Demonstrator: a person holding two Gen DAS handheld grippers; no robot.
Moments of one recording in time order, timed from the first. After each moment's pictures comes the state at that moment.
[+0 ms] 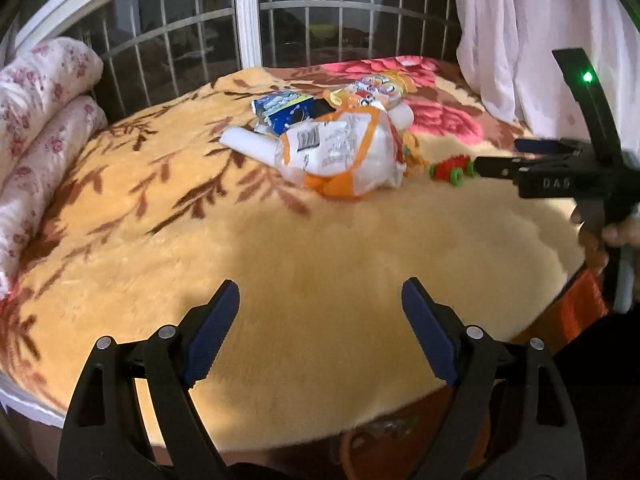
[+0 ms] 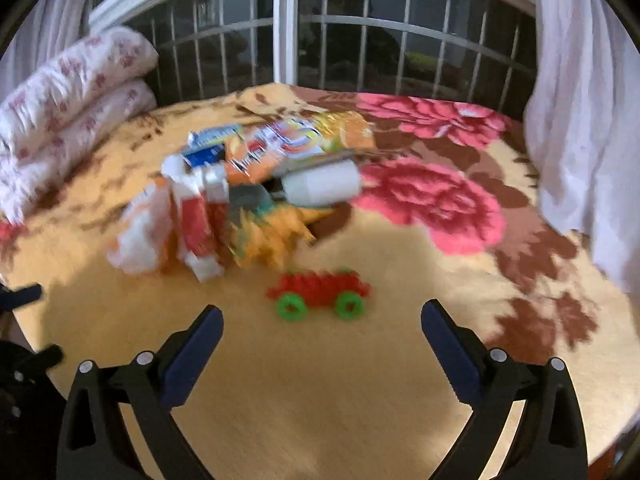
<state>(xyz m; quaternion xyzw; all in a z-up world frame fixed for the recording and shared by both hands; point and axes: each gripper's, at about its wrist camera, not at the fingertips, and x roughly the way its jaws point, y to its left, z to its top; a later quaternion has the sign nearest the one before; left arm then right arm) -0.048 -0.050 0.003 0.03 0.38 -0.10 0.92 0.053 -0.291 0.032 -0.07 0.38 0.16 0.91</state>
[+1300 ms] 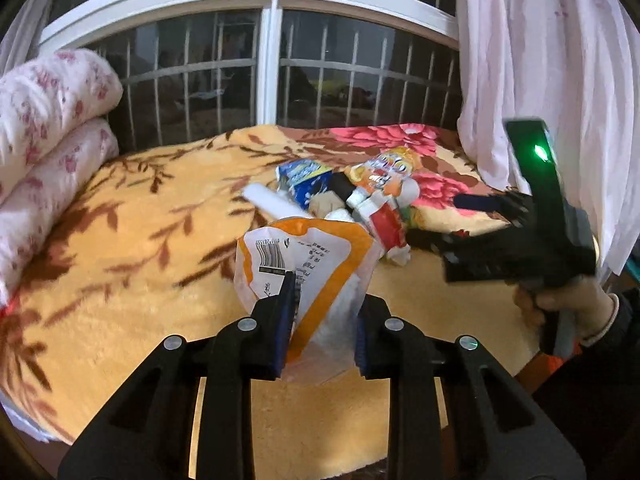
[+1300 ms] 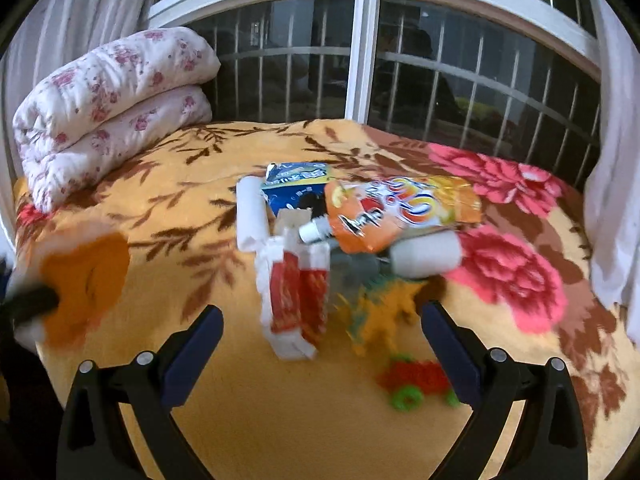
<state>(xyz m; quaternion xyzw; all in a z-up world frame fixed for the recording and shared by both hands) -0.054 -0.019 0.027 -0.02 0.28 -0.10 0.95 0.060 -0.201 0.034 -0.10 0.31 0.22 0.92</state>
